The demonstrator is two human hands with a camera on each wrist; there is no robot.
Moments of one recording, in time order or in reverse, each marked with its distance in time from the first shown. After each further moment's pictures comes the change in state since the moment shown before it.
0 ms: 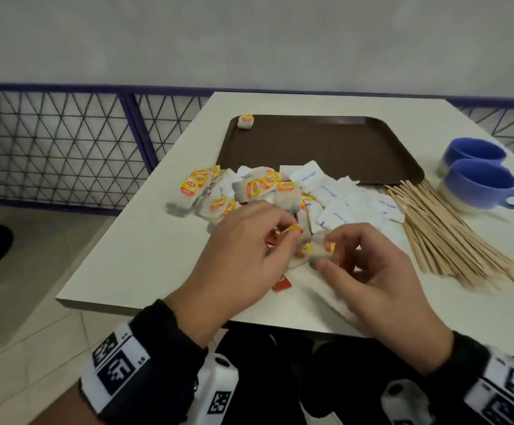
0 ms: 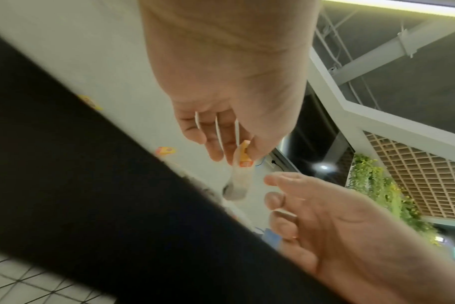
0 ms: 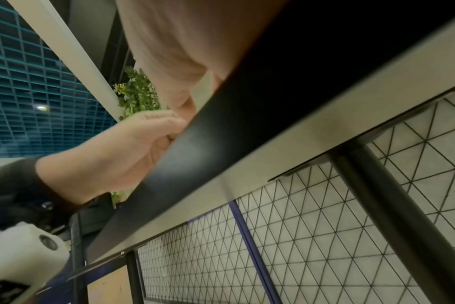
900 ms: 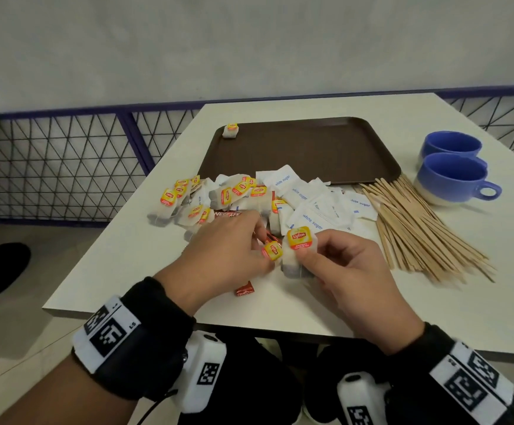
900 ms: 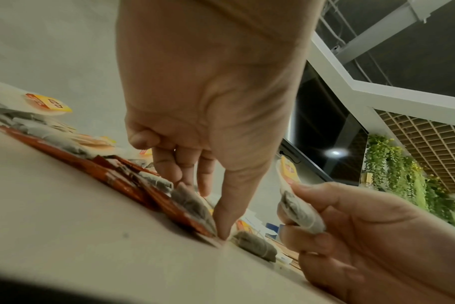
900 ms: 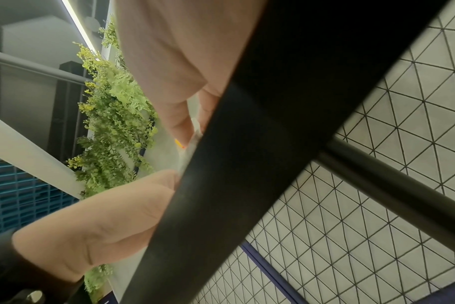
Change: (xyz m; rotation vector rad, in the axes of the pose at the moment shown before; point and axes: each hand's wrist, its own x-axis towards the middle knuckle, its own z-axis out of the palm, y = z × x) left_hand 0.032 0.021 0.012 0.372 -0.401 -0.365; right_hand 0.009 0.011 -0.012 0.456 -0.020 0.131
